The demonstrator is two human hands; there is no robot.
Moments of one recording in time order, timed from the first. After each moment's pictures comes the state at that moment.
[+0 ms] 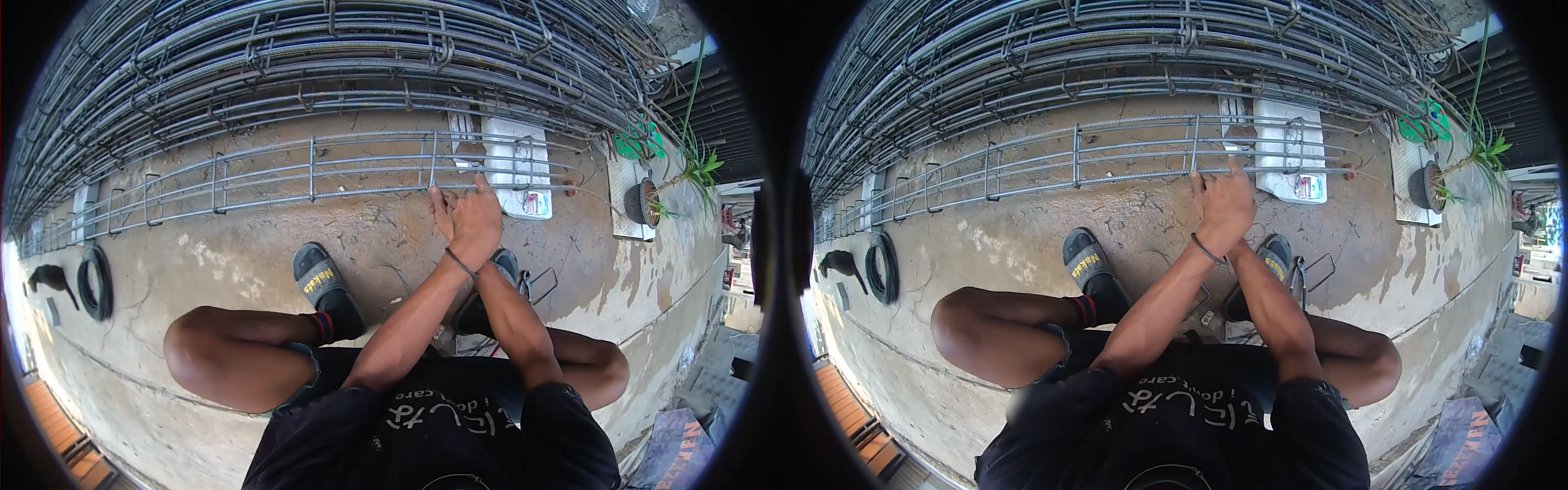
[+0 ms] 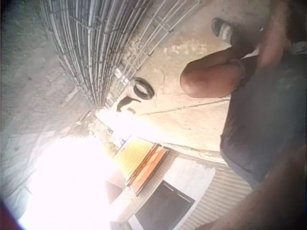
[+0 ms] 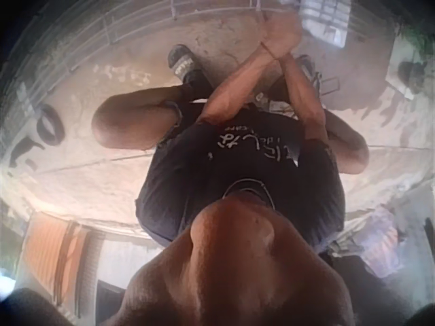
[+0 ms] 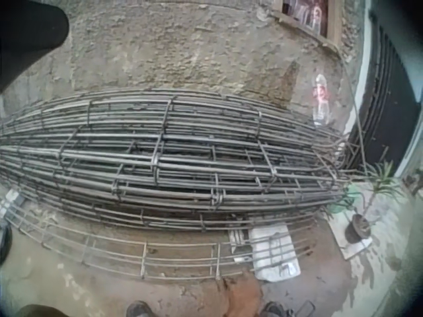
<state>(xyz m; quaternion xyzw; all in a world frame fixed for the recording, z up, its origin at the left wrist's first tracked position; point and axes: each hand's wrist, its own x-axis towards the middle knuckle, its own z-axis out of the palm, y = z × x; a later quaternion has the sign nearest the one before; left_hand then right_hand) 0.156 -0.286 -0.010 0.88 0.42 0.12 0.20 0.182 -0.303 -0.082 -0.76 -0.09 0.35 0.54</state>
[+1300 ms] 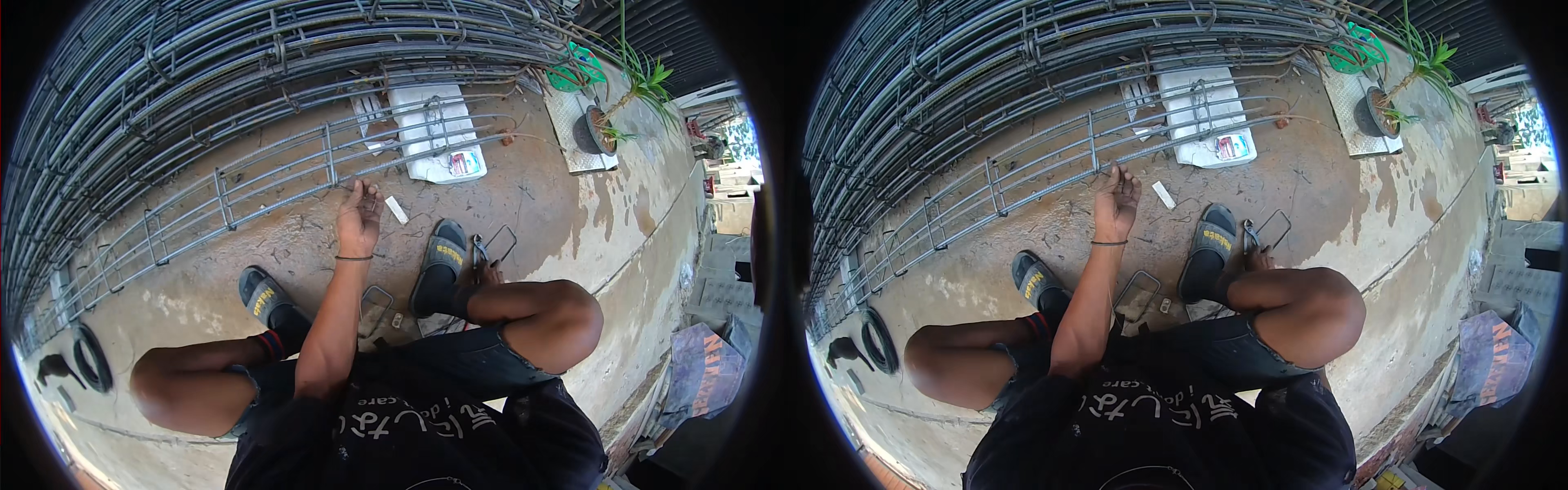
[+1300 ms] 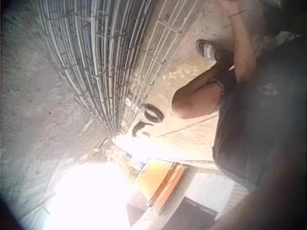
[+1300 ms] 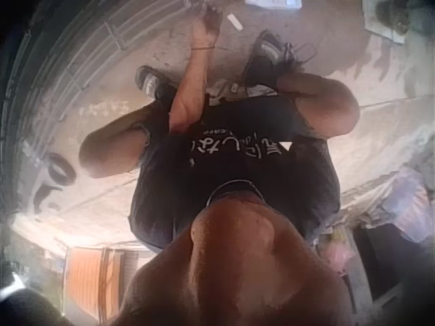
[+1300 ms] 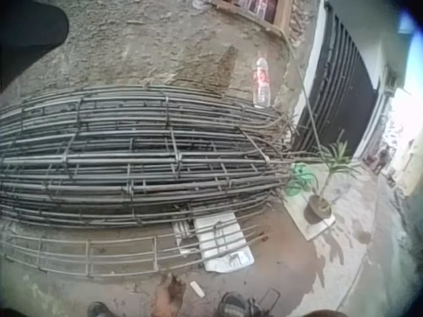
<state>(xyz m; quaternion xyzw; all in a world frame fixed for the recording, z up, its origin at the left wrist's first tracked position) 0.151 -0.286 -0.068 -0.01 0.31 0.21 0.93 0.226 -0.653 -0.117 -0.92 -0.13 0.36 -0.02</state>
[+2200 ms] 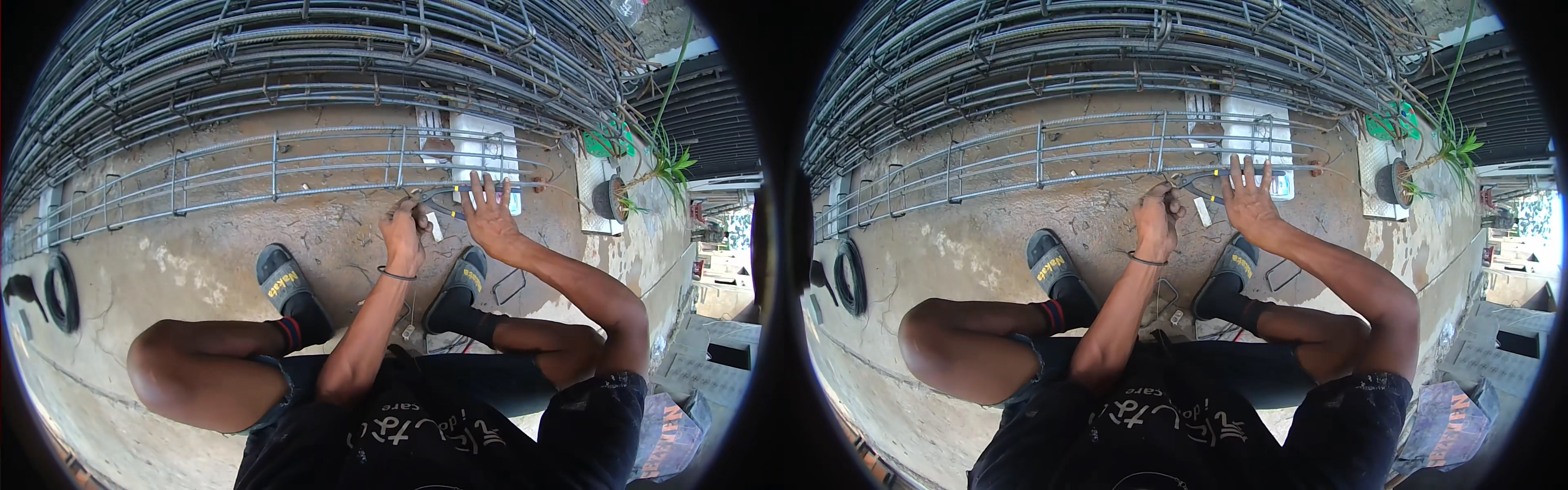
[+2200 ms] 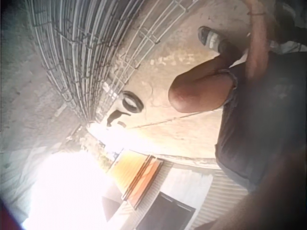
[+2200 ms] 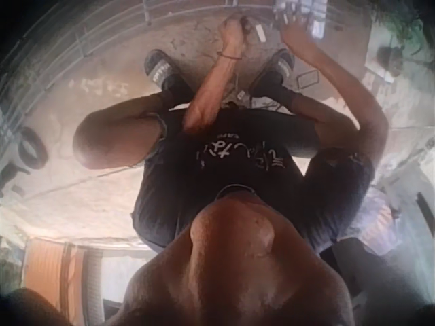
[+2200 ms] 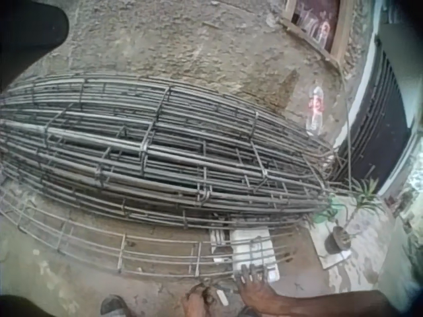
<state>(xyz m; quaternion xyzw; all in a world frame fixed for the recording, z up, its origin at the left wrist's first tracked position) 0.118 -0.272 -0.032 0.07 0.39 0.27 0.88 0.245 -0.375 0.034 -0.74 -0.61 0.06 -0.28</state>
